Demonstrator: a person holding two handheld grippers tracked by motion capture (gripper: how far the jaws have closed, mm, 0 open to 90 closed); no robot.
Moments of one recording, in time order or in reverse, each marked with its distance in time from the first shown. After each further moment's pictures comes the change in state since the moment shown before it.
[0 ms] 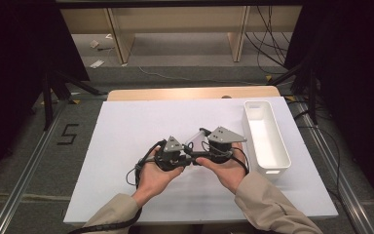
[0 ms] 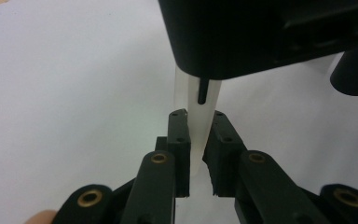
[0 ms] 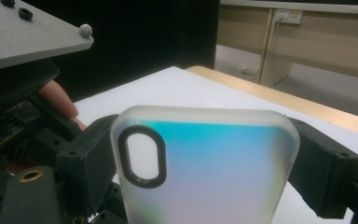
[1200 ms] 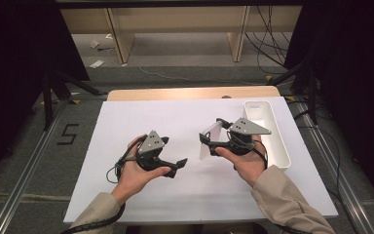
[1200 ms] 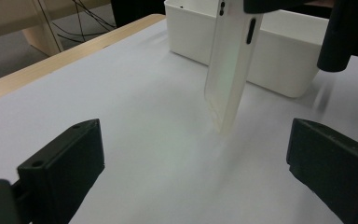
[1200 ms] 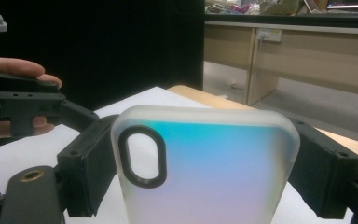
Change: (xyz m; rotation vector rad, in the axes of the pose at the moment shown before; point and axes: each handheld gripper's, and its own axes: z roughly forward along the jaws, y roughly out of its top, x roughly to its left) left arm 0.023 -0.007 -0.041 -0.228 -0.015 0.068; right arm -0.037 0.016 -0.036 -0.072 -0.029 0.017
